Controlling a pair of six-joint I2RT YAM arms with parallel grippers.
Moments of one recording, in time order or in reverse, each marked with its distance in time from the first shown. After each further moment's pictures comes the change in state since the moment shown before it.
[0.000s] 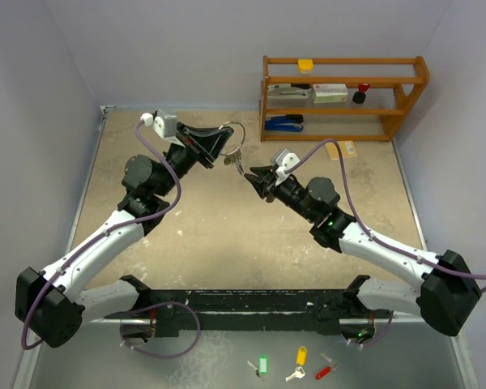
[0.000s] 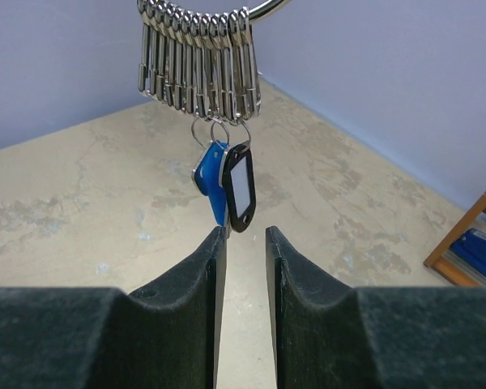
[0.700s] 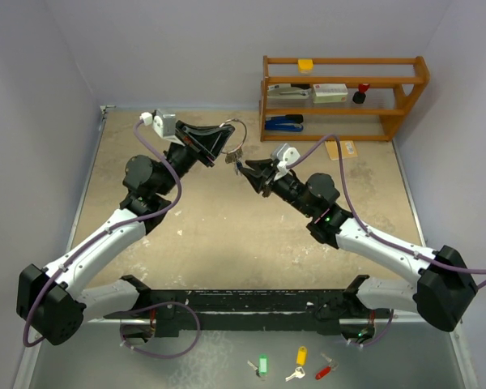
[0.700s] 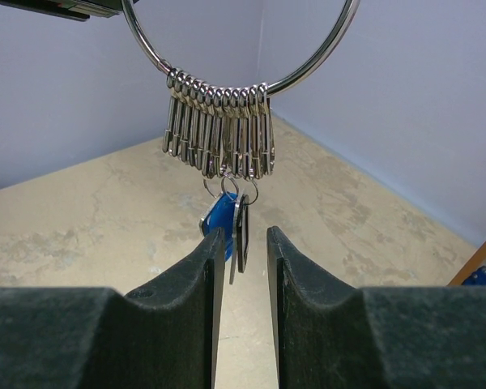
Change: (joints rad) left arm 0.000 0.020 0.000 0.060 0.003 -0.033; right arm 0.005 0.047 0.051 0.078 -0.030 0.031
